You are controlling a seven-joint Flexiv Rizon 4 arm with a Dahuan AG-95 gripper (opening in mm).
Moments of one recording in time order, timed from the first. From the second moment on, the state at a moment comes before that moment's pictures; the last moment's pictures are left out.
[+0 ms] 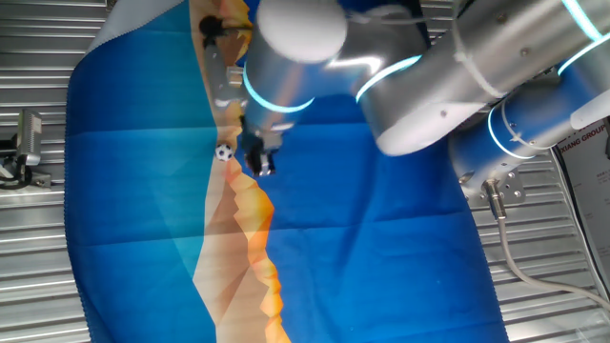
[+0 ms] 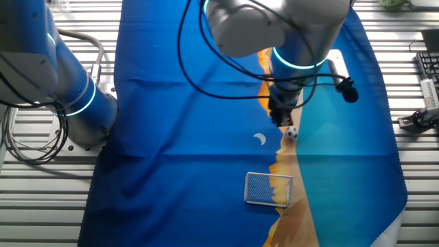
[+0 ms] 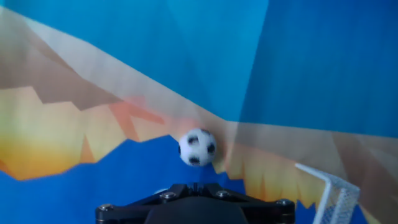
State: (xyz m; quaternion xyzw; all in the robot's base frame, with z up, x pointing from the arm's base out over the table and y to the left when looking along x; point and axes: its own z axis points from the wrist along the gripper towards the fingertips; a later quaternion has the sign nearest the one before) arm 0.524 -0.008 0.032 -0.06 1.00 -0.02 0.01
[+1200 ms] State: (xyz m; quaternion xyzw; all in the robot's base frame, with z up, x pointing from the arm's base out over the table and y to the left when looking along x) arm 0.584 0.002 0.024 -0.06 1.00 0.00 0.02
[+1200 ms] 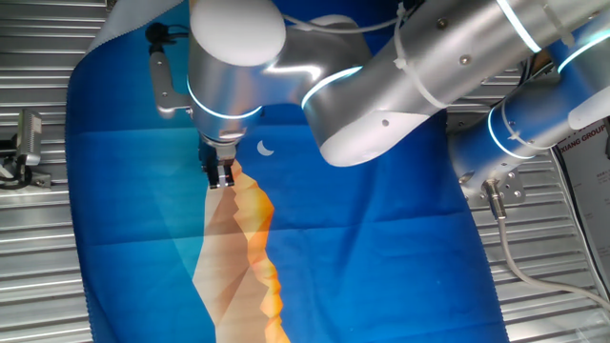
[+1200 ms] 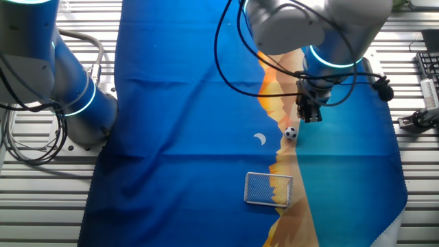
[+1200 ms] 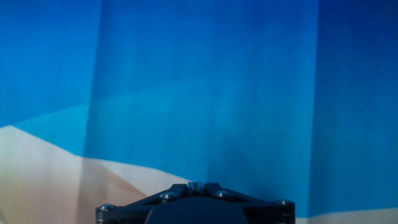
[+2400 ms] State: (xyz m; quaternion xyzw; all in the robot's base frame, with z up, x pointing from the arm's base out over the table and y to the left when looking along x) arm 0.595 -0.018 0.015 -0.08 1.00 0.00 0.02
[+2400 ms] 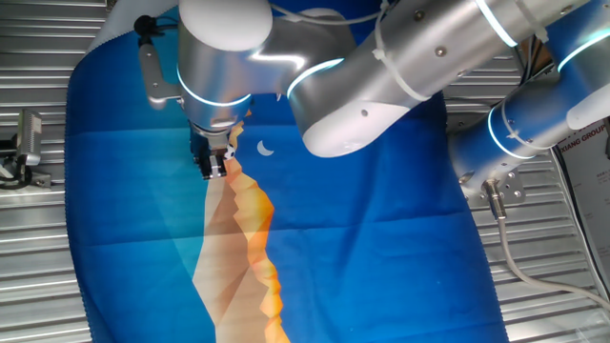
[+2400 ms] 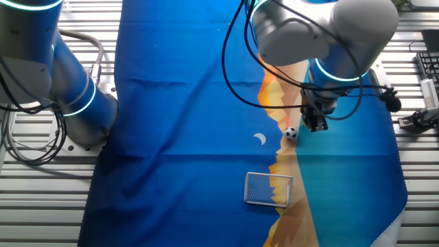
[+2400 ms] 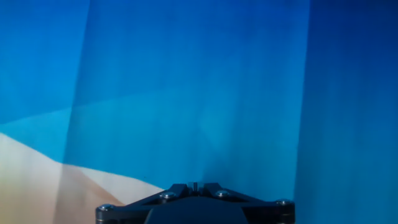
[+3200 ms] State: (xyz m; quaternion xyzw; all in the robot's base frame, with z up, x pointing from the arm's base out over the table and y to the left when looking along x) arm 0.597 -0.038 0.016 -0.09 1.00 0.00 0.02
